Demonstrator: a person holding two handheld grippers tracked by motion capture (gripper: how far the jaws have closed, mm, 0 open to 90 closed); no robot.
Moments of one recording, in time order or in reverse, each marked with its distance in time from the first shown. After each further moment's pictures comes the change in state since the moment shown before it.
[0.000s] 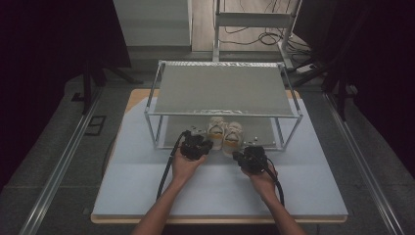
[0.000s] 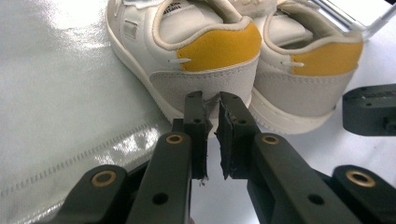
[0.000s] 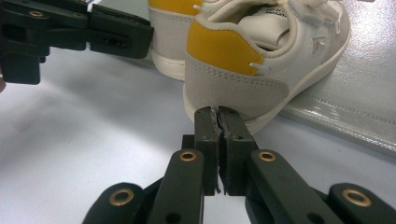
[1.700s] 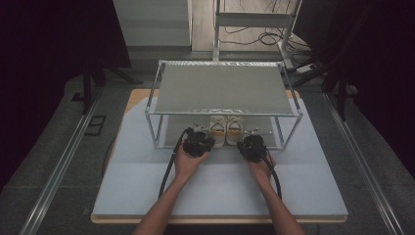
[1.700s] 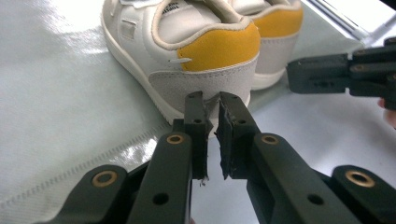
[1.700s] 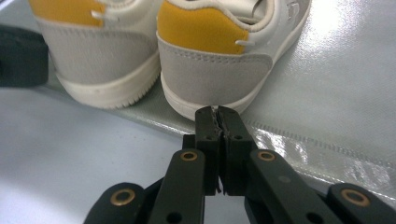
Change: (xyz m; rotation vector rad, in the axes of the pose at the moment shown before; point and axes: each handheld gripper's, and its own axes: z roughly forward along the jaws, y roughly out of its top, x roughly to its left) left arm 0.004 0.010 0.008 0.004 0.006 0.043; right arm -0.030 0.015 0.038 0.013 -0.155 0.048
